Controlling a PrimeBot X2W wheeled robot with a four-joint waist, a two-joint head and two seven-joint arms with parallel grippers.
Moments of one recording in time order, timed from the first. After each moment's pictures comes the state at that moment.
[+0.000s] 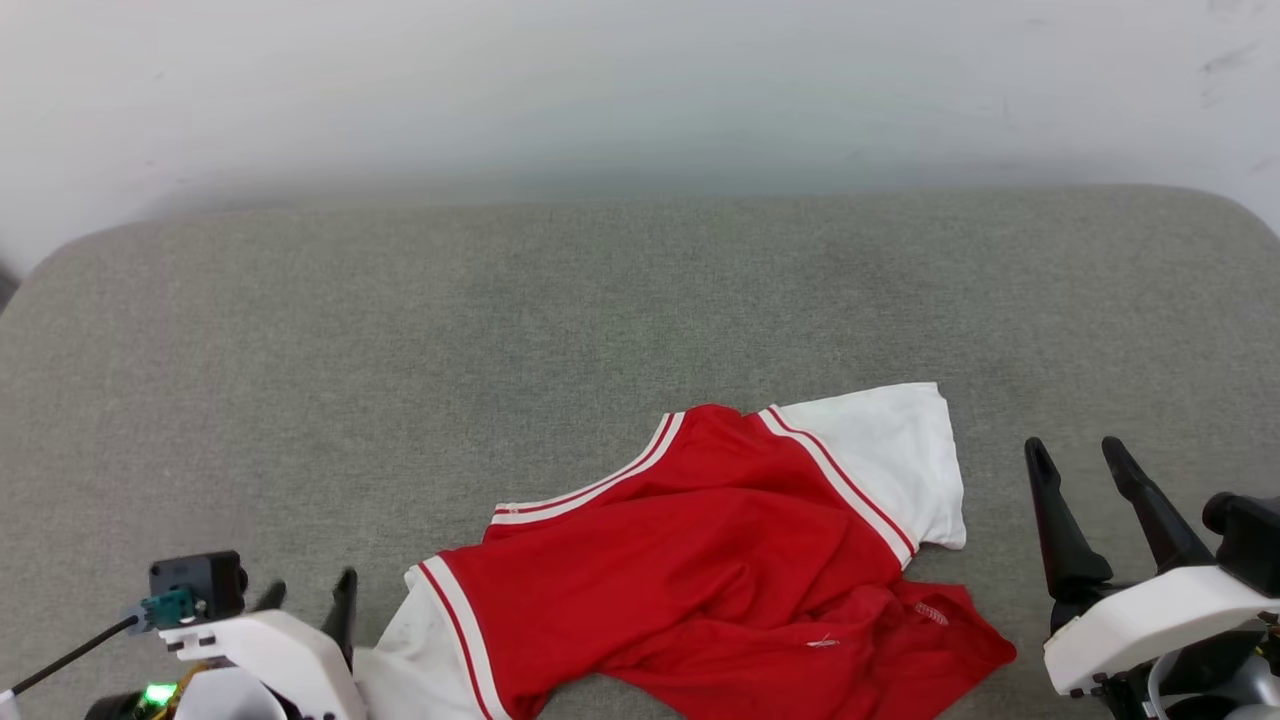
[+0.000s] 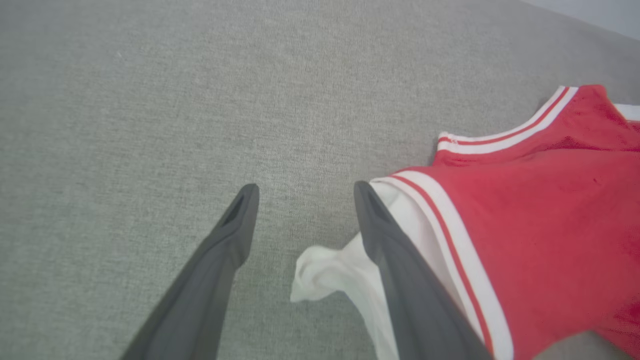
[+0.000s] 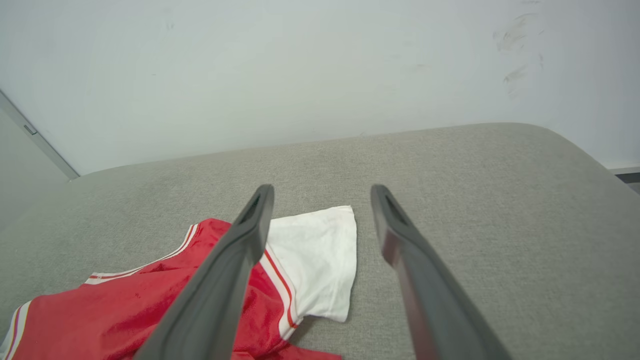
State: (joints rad) left arm -0.03 0.56 -0.41 0.08 -0.83 0.31 0.16; right arm 0.03 -0.05 -0.07 -0.17 0.26 0.13 0.17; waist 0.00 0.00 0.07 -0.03
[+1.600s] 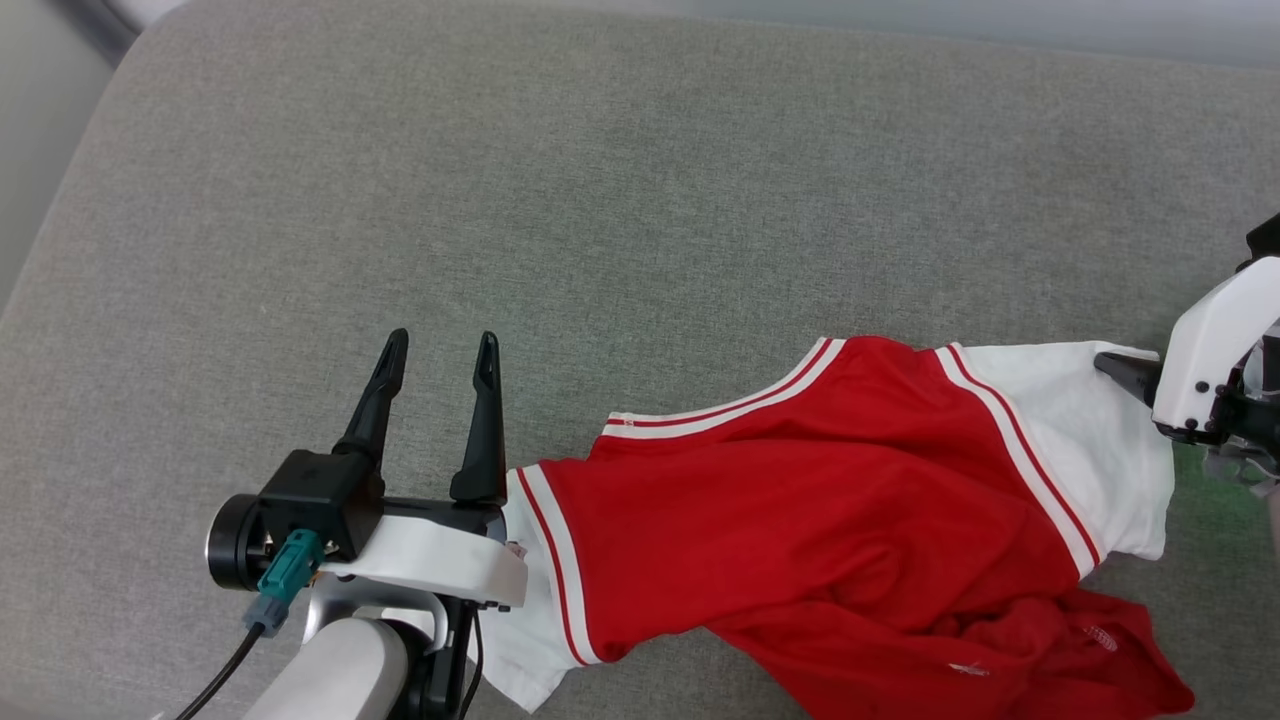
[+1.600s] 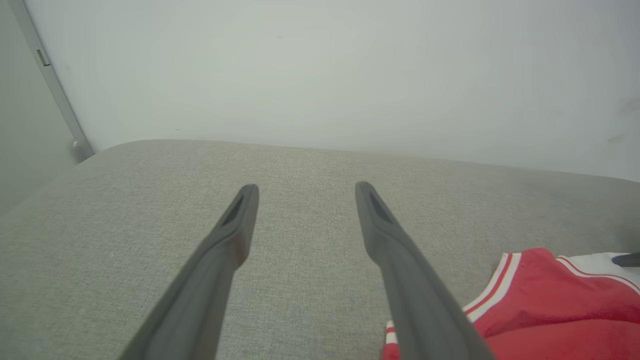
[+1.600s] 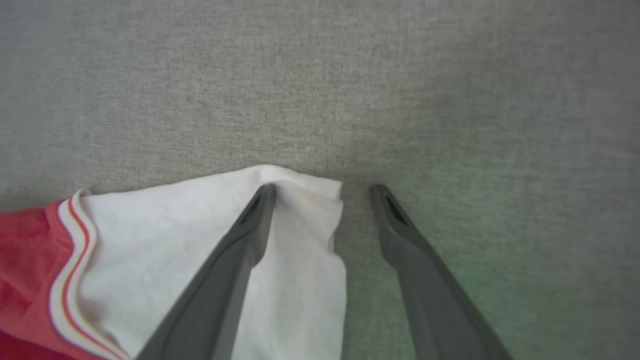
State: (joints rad) left arm -0.26 0.38 -0.52 -0.10 -0.53 0.39 -0.22; right arm -0.68 -0.30 -0.08 0.69 0.39 0.13 0.78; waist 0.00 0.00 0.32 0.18
